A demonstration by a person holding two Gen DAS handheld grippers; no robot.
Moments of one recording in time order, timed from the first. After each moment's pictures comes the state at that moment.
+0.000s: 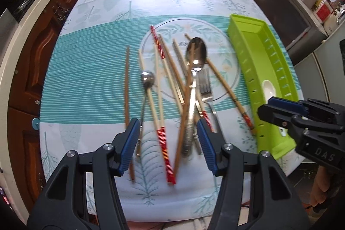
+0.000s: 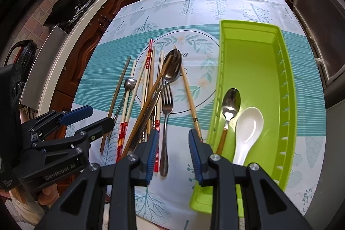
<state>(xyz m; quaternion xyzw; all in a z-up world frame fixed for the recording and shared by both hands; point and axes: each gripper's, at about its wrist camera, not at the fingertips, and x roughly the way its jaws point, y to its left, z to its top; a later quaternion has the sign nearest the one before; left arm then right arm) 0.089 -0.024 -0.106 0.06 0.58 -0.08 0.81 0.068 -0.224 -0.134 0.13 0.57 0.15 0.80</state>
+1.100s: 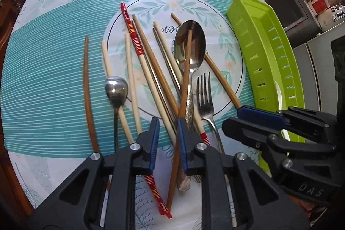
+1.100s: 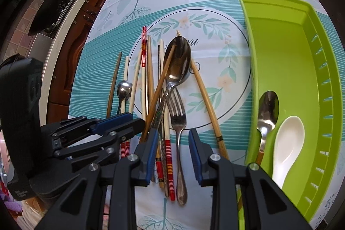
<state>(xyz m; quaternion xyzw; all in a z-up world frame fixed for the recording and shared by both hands) 0.161 -0.048 -0.175 0.03 0.65 -0.17 0.74 0.117 -0.199 -0.180 0.18 0.62 0.14 0.75</state>
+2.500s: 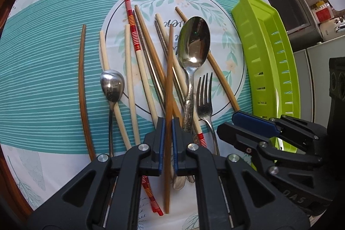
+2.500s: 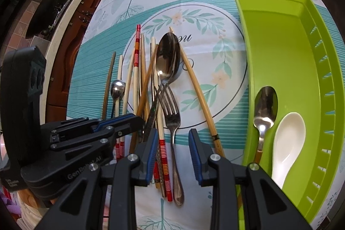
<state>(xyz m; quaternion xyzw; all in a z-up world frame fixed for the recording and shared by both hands) 0.173 -0.052 -0.191 -0.01 0.67 -0.16 0.72 0.117 -0.202 -0.189 0.18 0.63 0.13 0.74</state>
